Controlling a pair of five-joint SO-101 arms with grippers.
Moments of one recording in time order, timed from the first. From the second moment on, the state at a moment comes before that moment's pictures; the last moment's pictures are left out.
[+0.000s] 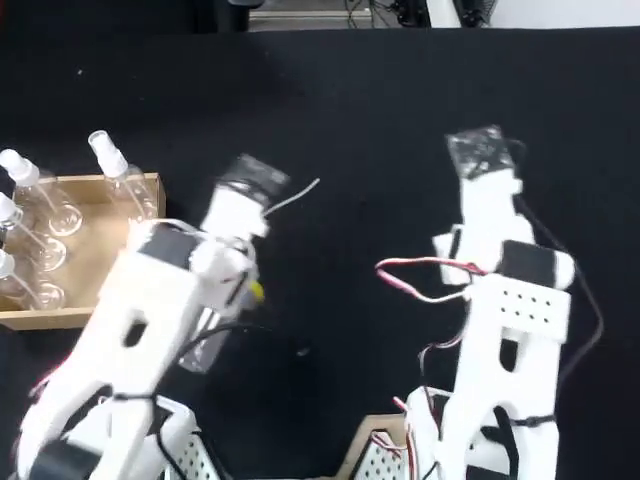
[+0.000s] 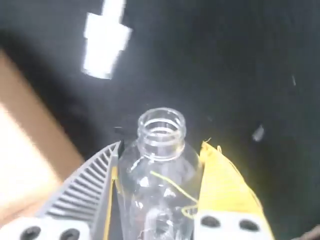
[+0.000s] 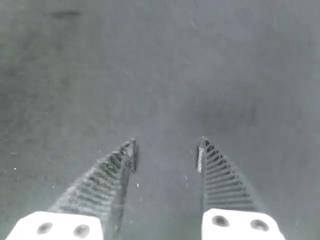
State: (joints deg) left arm 12.5 -35.9 39.1 75.5 -11.9; right arm 12.1 -39.5 42.0 67.8 28.5
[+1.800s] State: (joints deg) left arm -27.1 -72.0 41.7 79.0 -4.1; right arm -40.0 30.0 -4.8 62.2 59.6
